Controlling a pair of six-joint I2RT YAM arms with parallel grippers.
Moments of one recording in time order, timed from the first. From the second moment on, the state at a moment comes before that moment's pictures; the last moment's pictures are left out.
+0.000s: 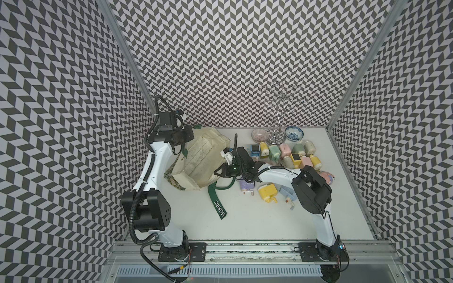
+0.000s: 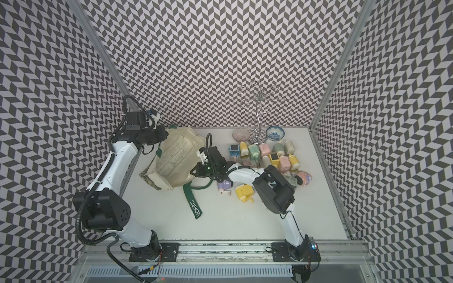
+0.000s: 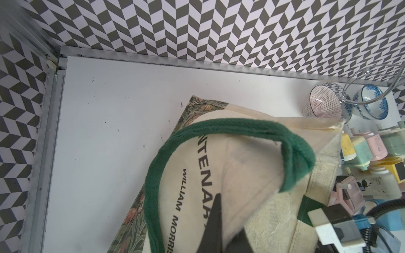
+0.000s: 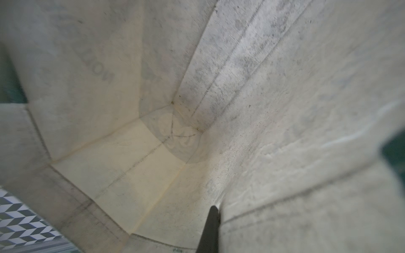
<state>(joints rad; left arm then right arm) 0.07 1.62 1.59 -0.67 0.28 -0.30 0.79 2.09 1.51 0.04 -0.53 0.77</state>
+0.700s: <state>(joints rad) 0.15 1.72 1.52 -0.52 0.46 -0.37 0.61 2.17 2.00 -0.37 -0.59 0.56</state>
